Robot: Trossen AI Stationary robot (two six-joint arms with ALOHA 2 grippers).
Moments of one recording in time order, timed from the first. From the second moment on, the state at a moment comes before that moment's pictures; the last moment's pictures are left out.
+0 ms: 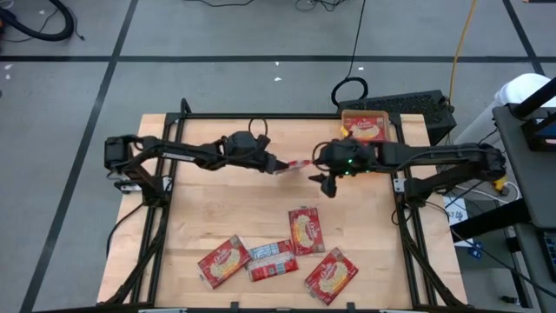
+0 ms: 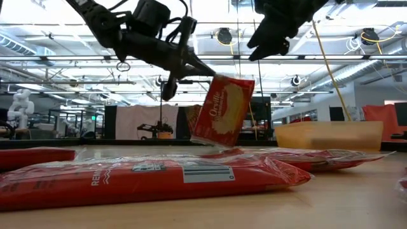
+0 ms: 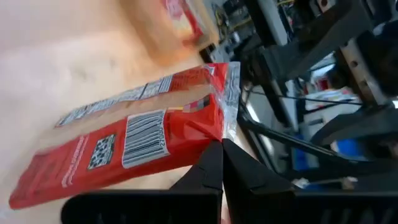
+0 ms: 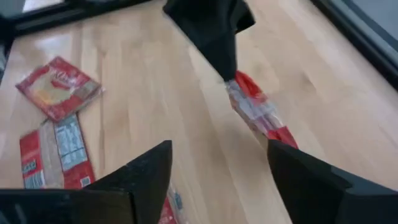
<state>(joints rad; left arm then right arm) 0.26 1.61 0.86 0.41 0.28 -0.97 -0.08 1.21 0.95 -0.43 0.05 0.22</state>
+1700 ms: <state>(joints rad) 0.28 1.51 0.86 0.37 0.29 -0.83 -0.16 1.34 0.95 -0.39 -0.14 0.29</state>
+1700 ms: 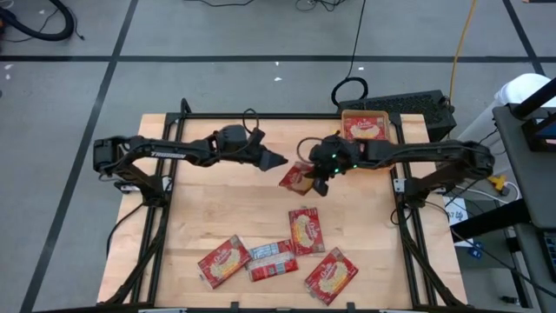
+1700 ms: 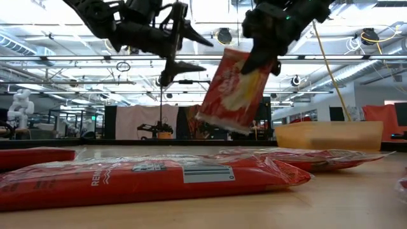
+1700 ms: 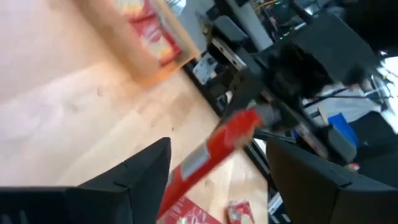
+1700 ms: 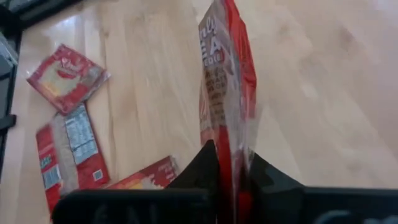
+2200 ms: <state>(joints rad) 0.28 1.34 0.86 0.37 0.29 -0.55 -0.28 1.09 0.95 -0.37 -0.21 0.40</state>
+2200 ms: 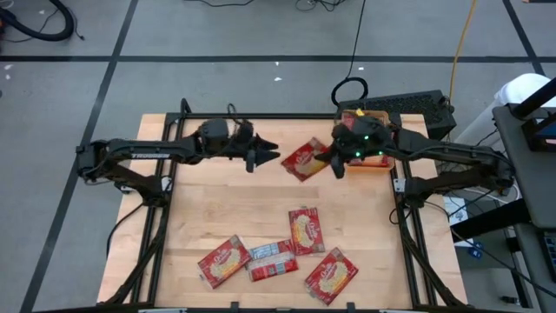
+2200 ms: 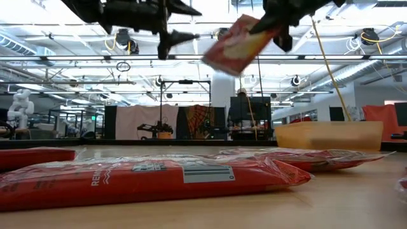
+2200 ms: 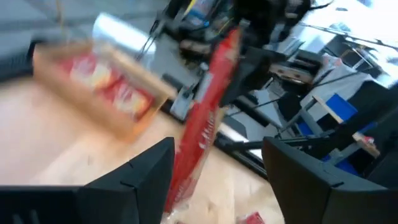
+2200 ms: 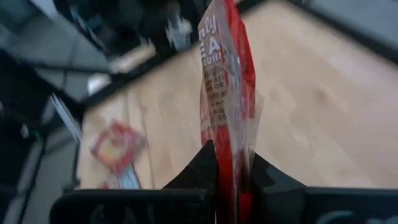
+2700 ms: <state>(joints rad) 0.32 1.18 0.86 0.39 0.18 -0.40 -0.31 1.09 0.95 0.18 -0.18 0.51</state>
